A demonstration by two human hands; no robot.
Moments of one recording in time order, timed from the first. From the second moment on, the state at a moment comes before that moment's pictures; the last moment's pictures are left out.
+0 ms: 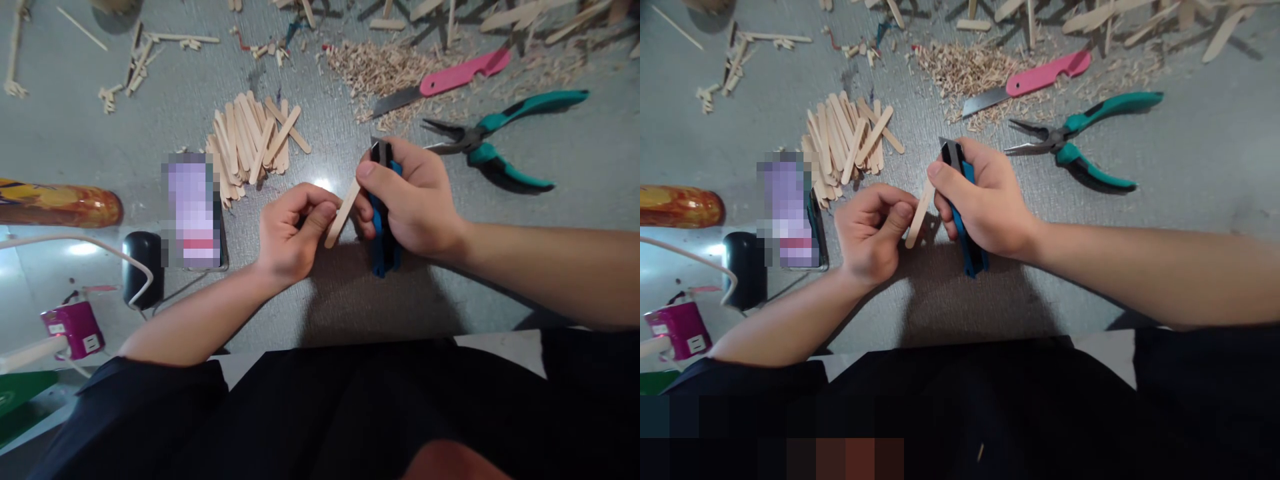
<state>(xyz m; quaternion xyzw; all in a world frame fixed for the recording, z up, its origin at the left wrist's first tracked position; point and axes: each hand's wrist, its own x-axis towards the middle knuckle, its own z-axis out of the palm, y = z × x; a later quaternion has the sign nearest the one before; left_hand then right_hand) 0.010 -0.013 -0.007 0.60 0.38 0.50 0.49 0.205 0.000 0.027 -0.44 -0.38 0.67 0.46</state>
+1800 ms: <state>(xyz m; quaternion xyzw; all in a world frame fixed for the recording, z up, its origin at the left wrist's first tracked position) 0.006 -0.011 -0.007 0.76 0.38 0.48 0.24 0.205 -0.006 0.022 -0.46 -0.44 0.62 0.46</state>
